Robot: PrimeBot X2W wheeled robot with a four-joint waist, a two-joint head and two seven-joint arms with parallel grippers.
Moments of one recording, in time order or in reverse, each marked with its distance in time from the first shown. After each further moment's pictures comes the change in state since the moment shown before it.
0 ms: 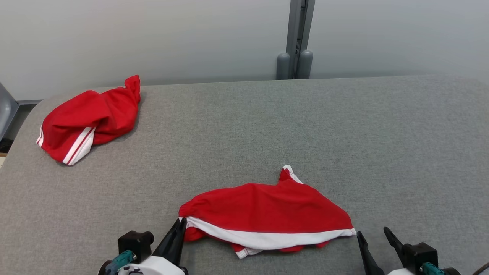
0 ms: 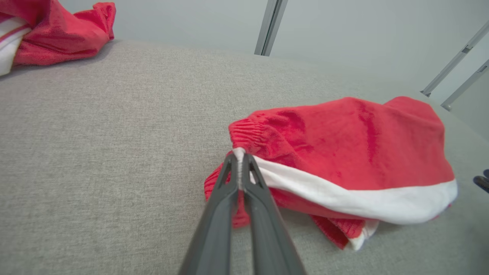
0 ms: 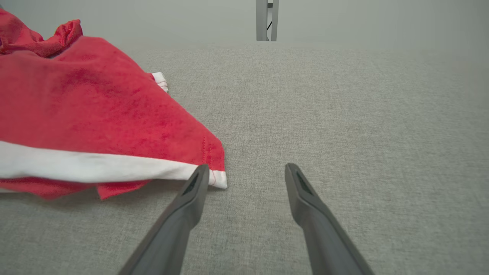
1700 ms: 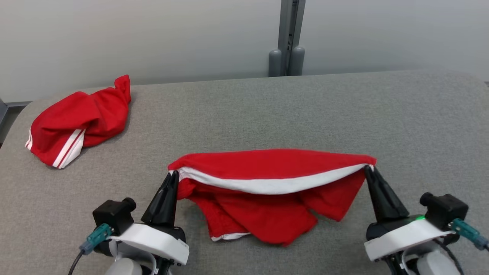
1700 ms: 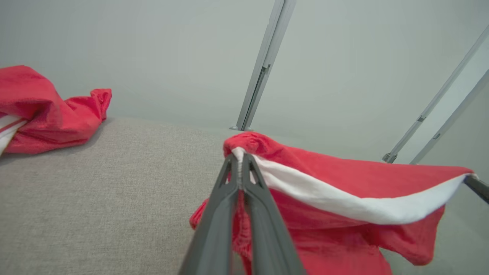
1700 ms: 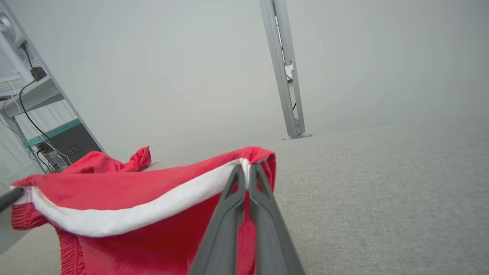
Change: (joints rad) left arm -0.066 0.012 0.056 -0.147 -0.073 -0.013 -0.056; right arm -0.121 -0.081 0.147 -0.240 0.369 0.000 -0.002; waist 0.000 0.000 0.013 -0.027
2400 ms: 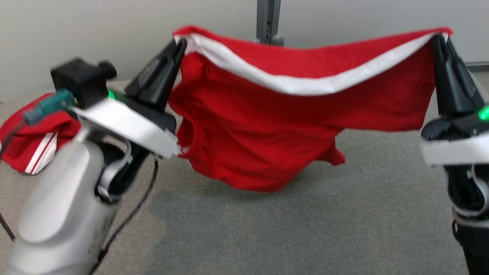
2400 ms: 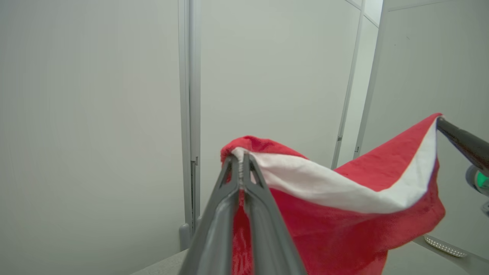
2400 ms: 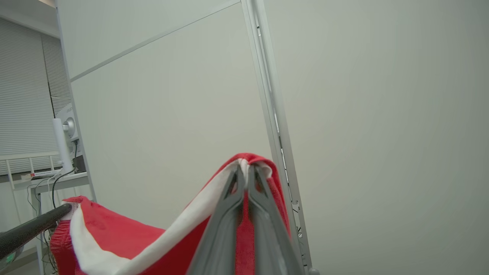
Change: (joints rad) left arm -0.427 0.110 0.000 -0.260 -0.036 -0.079 0.307; right arm -0.261 -0.080 -0.152 -0.400 0.107 0.000 0.195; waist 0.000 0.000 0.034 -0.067
